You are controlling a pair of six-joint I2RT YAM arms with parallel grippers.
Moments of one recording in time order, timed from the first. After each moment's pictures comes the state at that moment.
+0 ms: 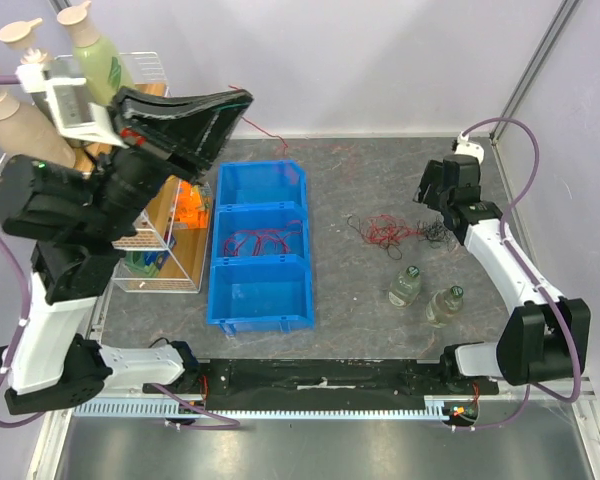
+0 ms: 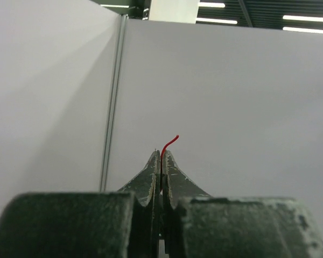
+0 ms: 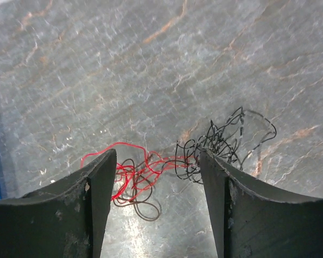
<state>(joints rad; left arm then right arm) -0.93 1.16 1.97 -0.21 0.03 -0.23 0.12 1.35 1.03 -0.28 0.23 0.36</state>
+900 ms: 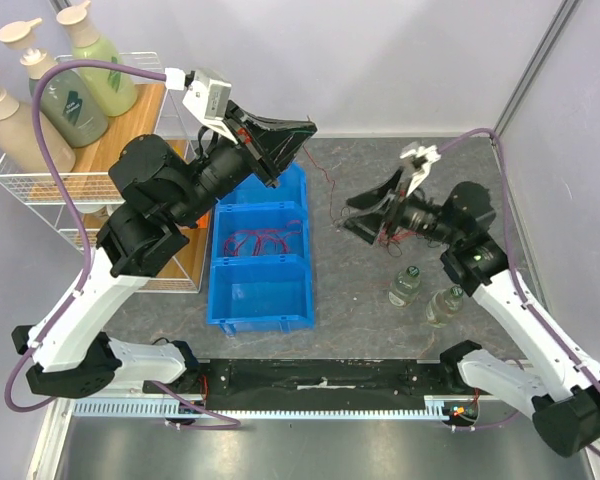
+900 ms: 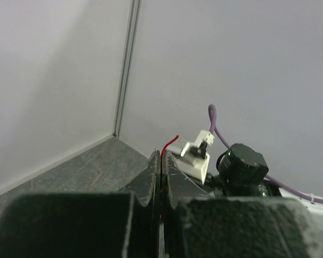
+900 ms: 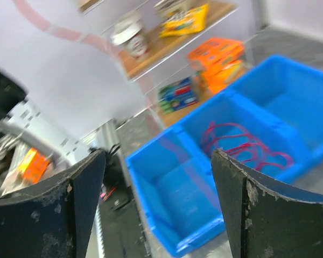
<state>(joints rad) -0.93 1.24 1.81 -0.27 -0.02 -0.23 0.39 0.98 0.94 0.14 -0.72 0.52</state>
